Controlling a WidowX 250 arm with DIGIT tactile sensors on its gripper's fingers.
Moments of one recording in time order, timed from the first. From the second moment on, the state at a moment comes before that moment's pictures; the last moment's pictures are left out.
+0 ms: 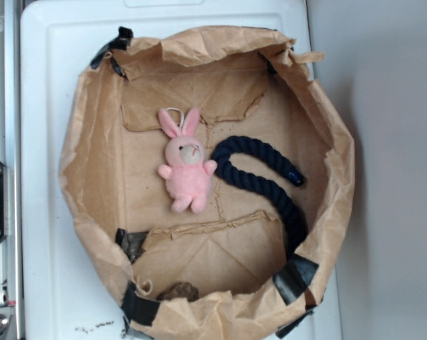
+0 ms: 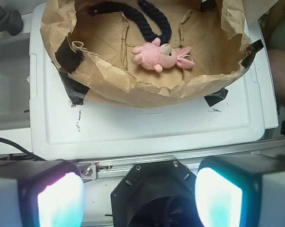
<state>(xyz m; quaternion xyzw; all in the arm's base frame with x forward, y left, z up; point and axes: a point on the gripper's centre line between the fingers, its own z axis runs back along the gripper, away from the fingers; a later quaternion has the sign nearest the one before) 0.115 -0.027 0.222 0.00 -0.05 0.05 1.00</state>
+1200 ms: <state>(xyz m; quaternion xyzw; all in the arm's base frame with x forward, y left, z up) 0.194 -0.011 0.184 0.00 -0.07 0.16 0.98</state>
